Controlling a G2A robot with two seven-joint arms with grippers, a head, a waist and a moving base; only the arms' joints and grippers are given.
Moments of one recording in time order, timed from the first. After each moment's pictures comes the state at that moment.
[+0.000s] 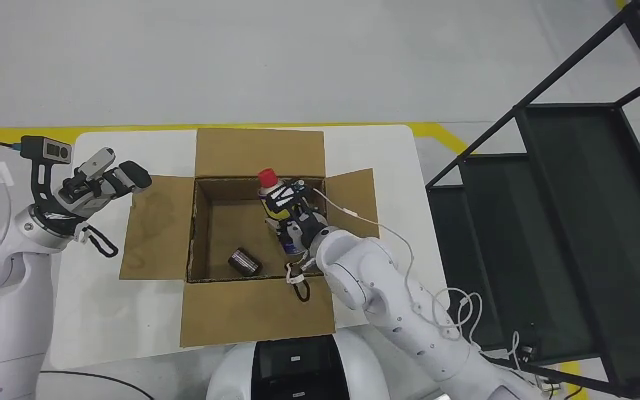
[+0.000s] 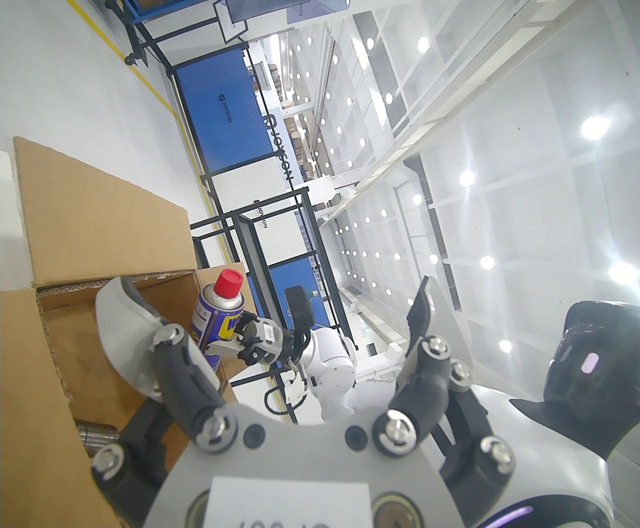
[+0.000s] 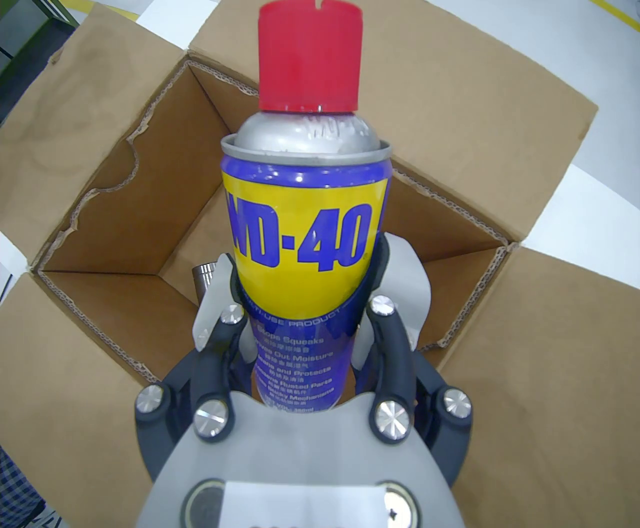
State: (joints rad) left arm 1.25 -1.00 -1.69 -1.51 -0.57 -0.29 -1.07; right arm -1.24 -1.37 0.91 -1.86 -1.28 0.15 0.79
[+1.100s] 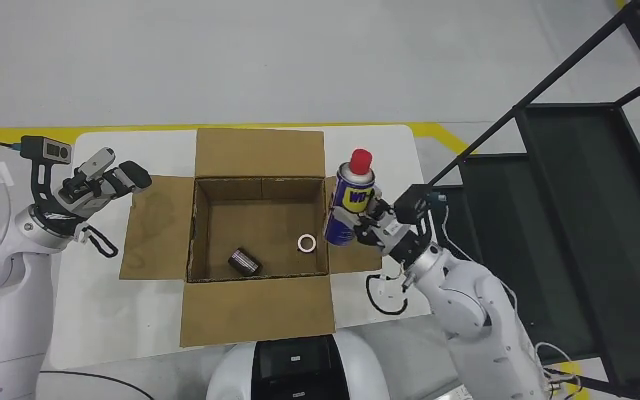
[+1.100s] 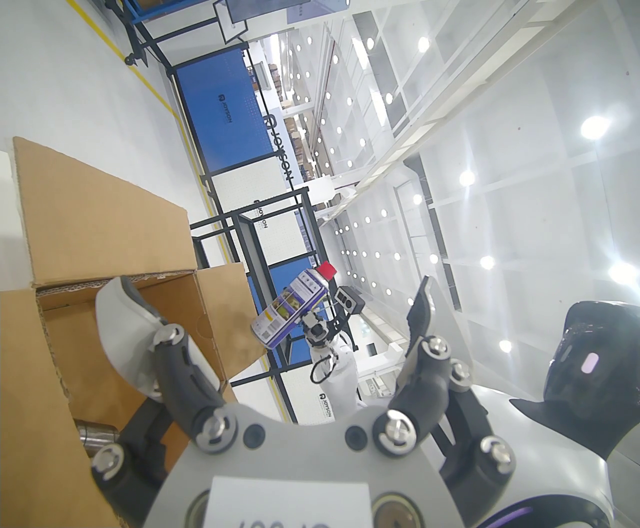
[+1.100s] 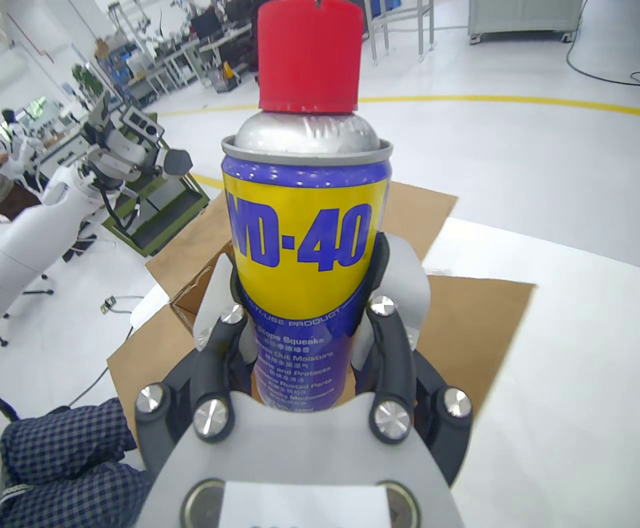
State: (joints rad) left arm 1.25 -1.00 -1.69 -1.51 -0.57 -0.29 -1.07; right arm -1.75 -1.28 1.53 -2.13 -0.85 -0.44 0.29
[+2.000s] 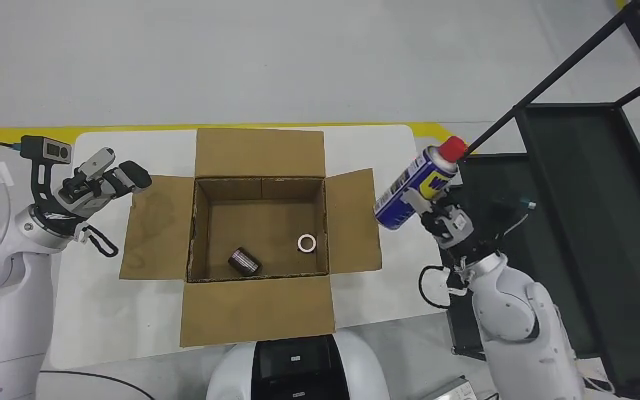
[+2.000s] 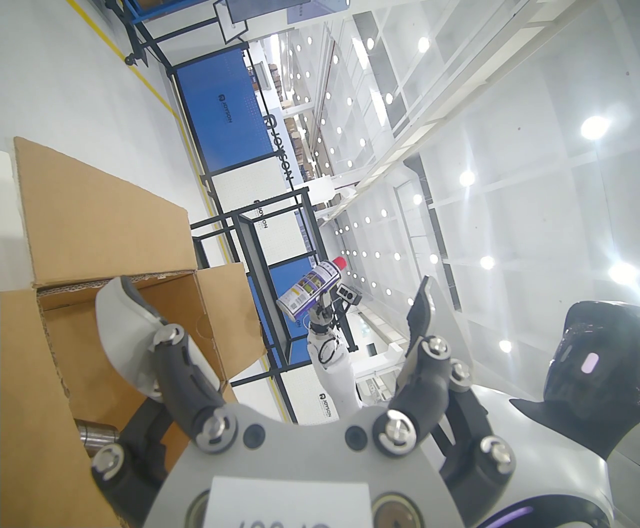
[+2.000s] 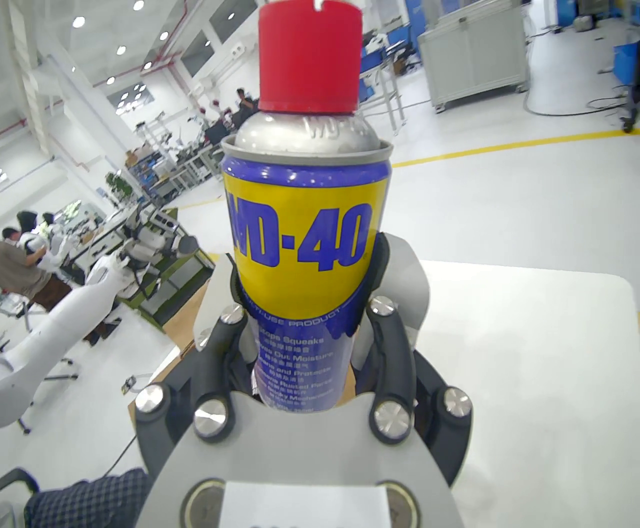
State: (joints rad) left arm 1.25 -1.00 -1.69 -1.51 -0.57 -0.29 -1.07; right arm -1.81 -1.26 1.76 -2.04 -0.61 -0.52 0.11
